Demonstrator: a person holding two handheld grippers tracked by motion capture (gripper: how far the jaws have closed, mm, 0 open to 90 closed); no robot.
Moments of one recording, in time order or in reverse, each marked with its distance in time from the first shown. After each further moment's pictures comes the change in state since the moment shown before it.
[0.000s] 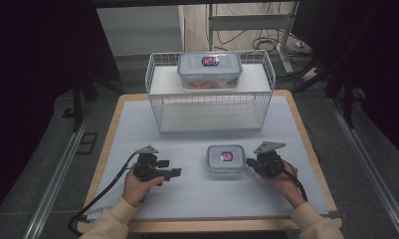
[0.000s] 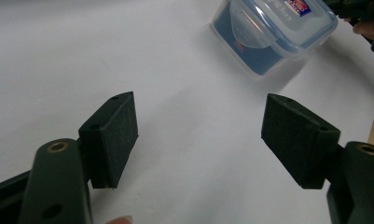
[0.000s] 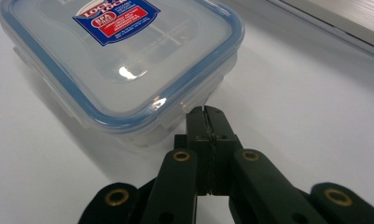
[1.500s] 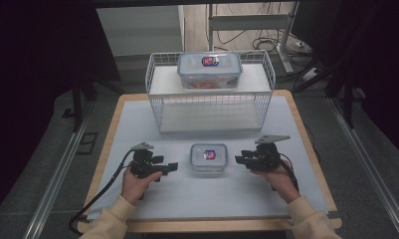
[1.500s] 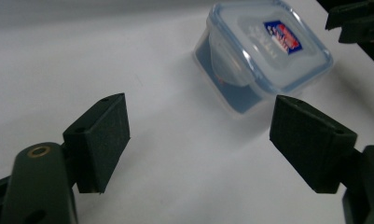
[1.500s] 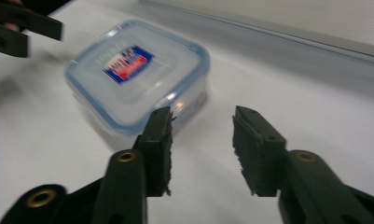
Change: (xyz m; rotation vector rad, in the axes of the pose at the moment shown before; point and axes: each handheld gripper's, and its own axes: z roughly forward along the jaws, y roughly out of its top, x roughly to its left) left arm 0.004 0.008 -0.005 -0.060 0.061 -0.071; right arm -0.002 0.020 -0.007 -0.123 0.174 0.213
